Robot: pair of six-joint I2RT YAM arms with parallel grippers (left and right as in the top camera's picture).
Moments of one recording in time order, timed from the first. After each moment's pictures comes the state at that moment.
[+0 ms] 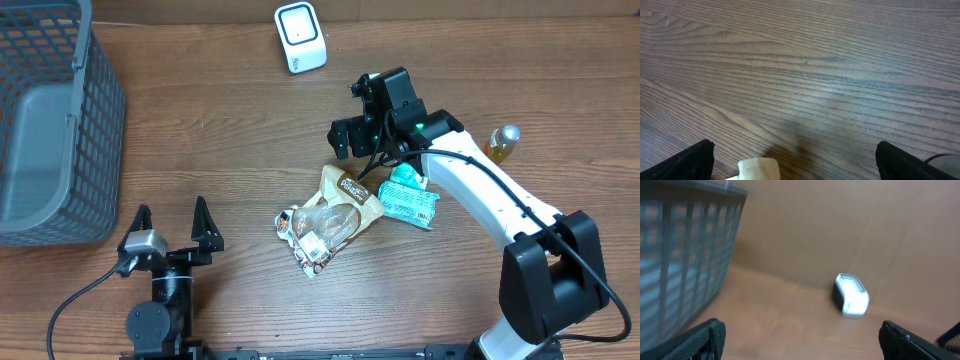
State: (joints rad) left arm 0.06 0.02 0.01 0.07 -0.02 -0.29; right arm 0.43 1.80 1.35 -0.52 -0.13 0.20
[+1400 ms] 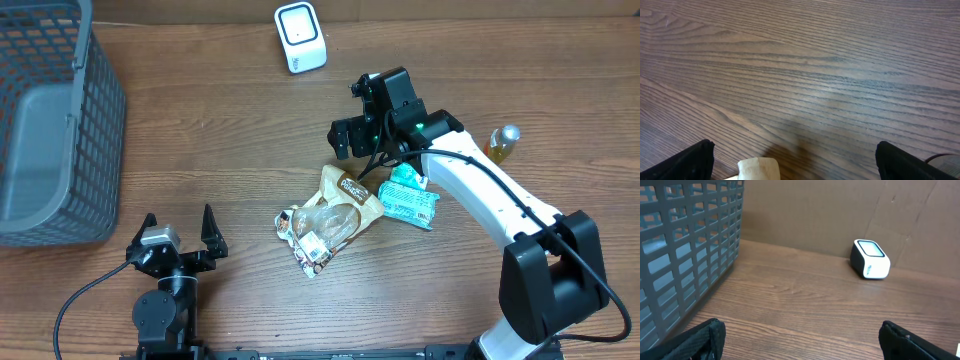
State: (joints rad) left arm 0.03 0.01 0.01 -0.07 -0.07 -0.18; right arm 0.43 1.80 1.35 -0.52 -0.13 0.20
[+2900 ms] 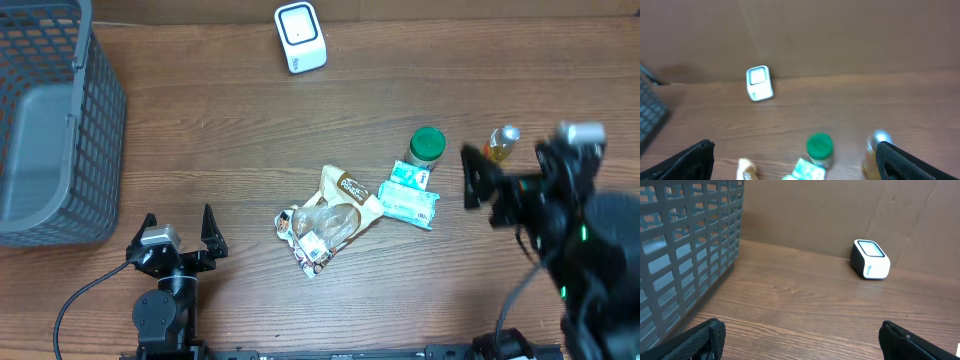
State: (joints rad) left arm 0.03 0.01 0.01 -0.07 -0.07 -0.18; right arm 0.21 0.68 1.09 -0.74 0.04 0.20
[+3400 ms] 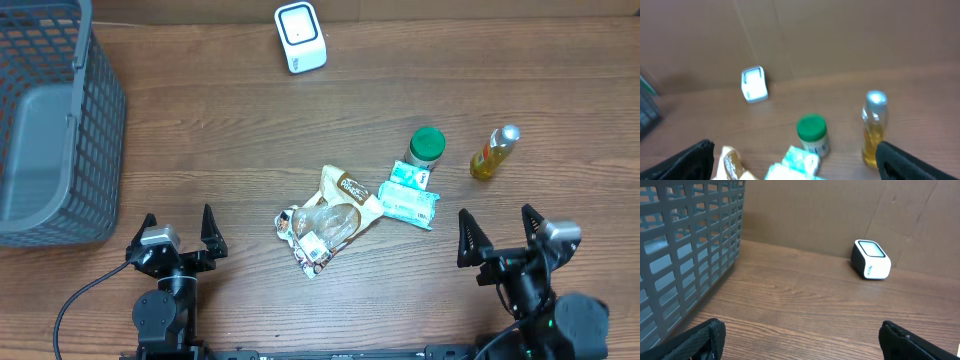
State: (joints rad) left arm 0.03 0.01 0.01 -0.07 -0.07 -0.18; right arm 0.07 0.06 0.45 -0.48 -0.10 0.20
